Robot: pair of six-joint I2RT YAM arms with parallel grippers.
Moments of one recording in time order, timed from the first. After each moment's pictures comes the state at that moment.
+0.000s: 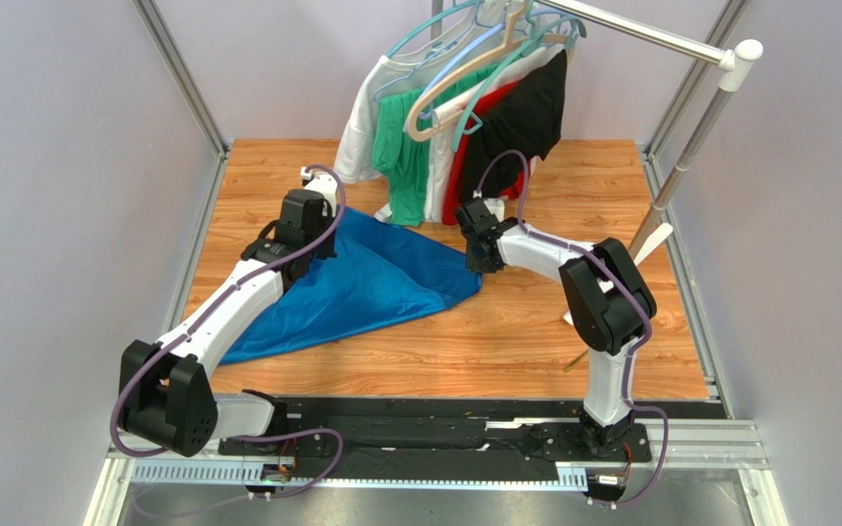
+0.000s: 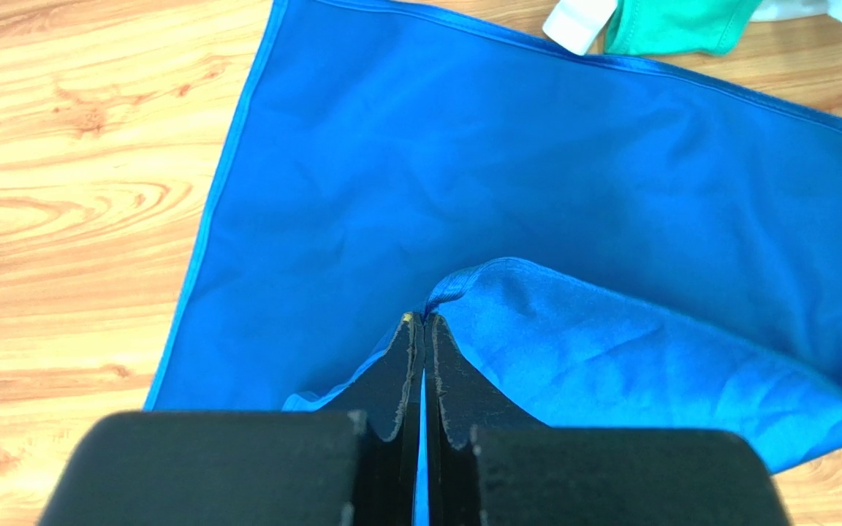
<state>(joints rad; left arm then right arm) -0.34 1.29 0.96 -0.32 -0.22 -0.06 0.56 1.94 1.29 -0.44 0.29 0.56</state>
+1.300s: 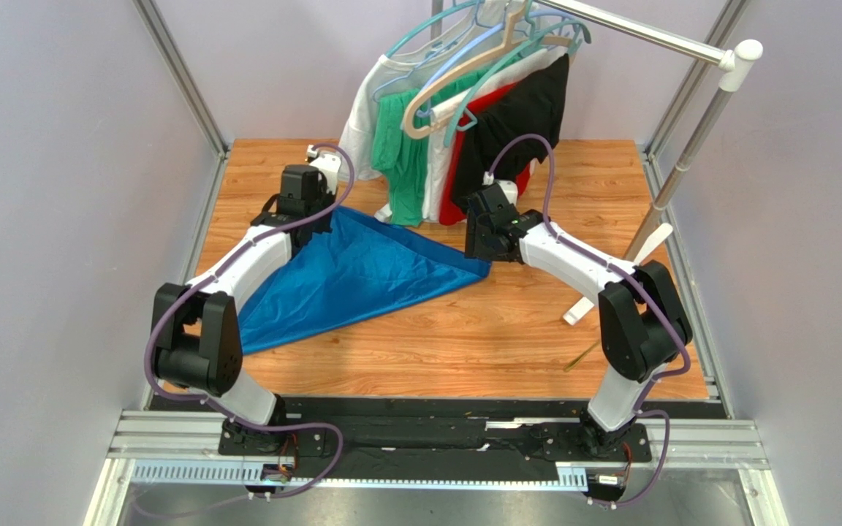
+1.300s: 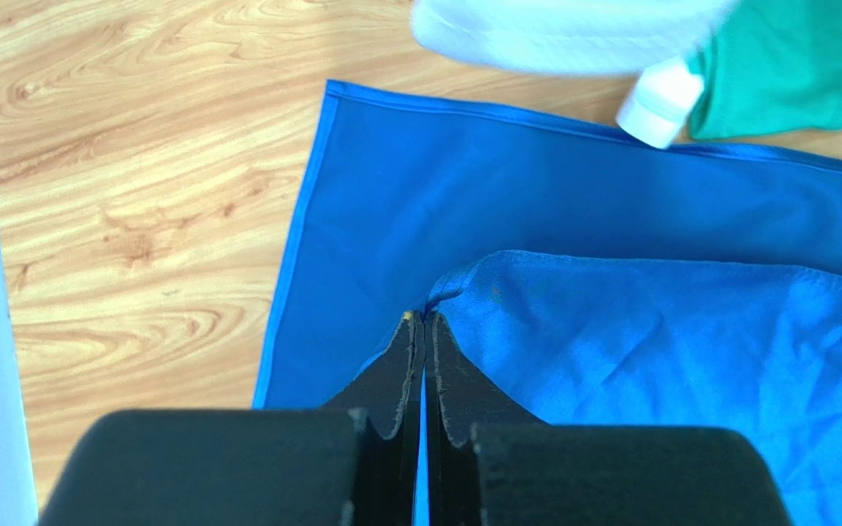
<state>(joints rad) -0.23 1.55 1.10 -0.18 -0.13 0.12 0.55 1.74 1.27 -0.50 0.28 0.53</state>
